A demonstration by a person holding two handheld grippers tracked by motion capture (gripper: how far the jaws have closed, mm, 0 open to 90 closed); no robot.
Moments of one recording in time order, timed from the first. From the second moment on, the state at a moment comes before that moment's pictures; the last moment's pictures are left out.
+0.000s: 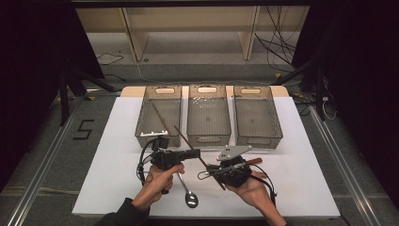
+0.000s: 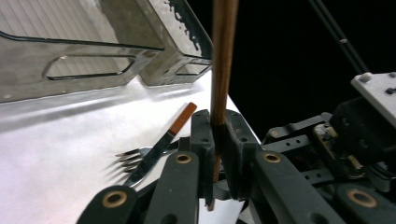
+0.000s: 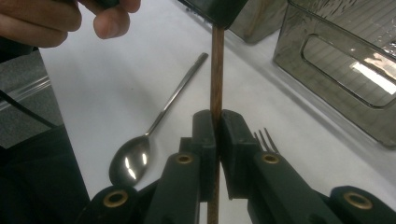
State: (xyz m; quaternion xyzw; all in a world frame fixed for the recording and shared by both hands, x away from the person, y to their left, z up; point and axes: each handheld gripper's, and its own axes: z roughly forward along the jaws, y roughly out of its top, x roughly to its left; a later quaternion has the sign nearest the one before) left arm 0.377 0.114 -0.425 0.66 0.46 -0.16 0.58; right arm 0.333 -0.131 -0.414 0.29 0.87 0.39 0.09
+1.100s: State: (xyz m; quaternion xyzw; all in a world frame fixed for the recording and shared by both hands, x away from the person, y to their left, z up) left arm 0.413 0.183 -0.378 0.67 0.47 -0.09 0.57; right arm 0.327 -0.168 -0.418 0.33 0.85 0.41 0.08
